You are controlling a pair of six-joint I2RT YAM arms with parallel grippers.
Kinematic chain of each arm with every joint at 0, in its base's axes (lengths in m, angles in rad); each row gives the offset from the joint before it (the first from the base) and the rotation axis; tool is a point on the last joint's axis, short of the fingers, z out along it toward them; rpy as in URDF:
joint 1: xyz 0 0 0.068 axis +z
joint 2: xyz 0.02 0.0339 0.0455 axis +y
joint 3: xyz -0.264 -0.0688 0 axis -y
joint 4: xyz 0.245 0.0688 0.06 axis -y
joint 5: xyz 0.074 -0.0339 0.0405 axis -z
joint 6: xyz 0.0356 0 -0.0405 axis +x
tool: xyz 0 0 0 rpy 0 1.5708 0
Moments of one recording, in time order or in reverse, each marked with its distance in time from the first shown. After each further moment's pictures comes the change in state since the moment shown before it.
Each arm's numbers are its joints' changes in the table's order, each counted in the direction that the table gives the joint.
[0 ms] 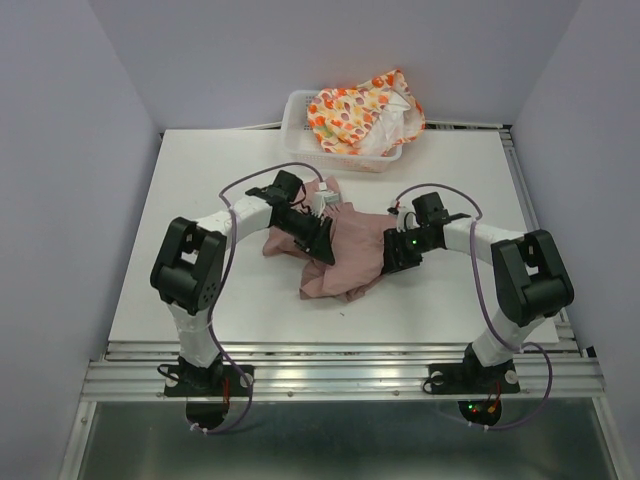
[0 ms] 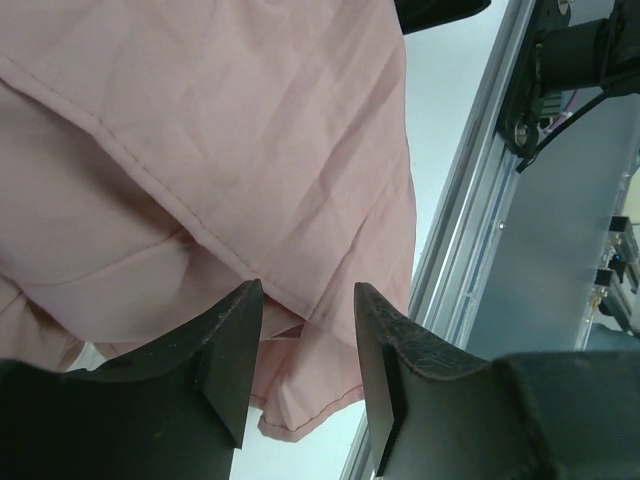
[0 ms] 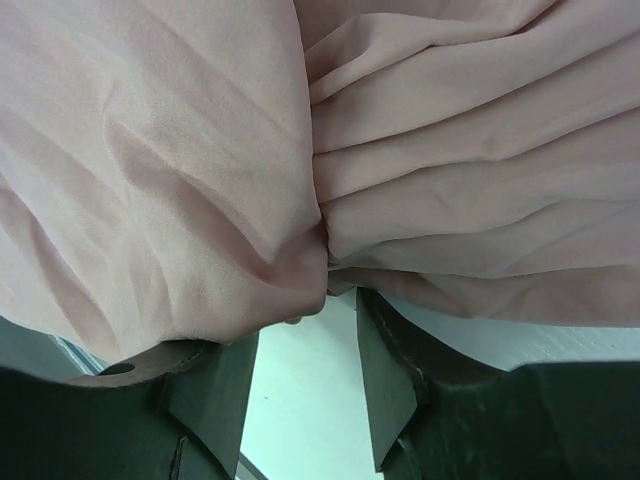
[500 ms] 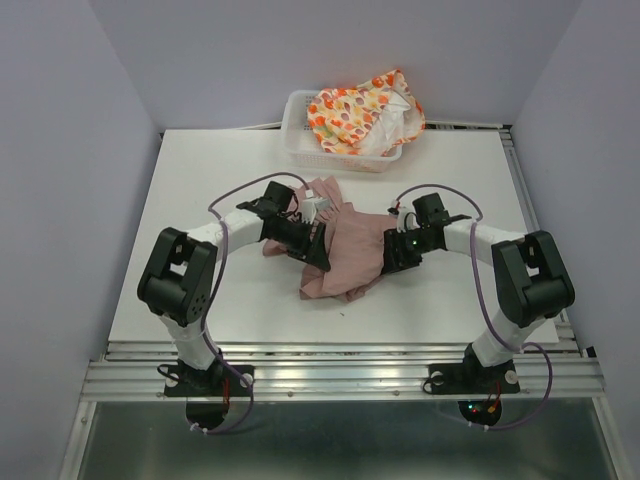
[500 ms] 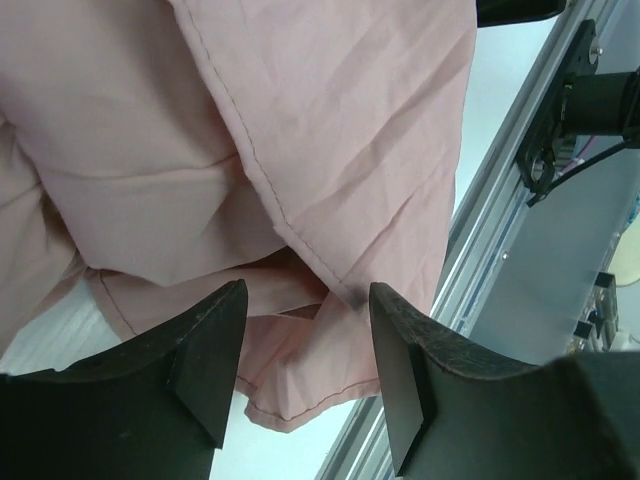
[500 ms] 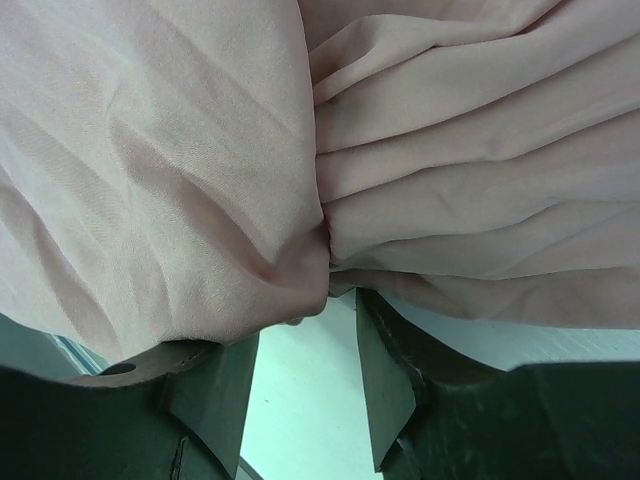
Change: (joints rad) left arm 0.008 -0.076 -0.161 0.143 -0.094 -0.191; right arm 0.000 -0.003 -0.010 0.018 -0.005 0.003
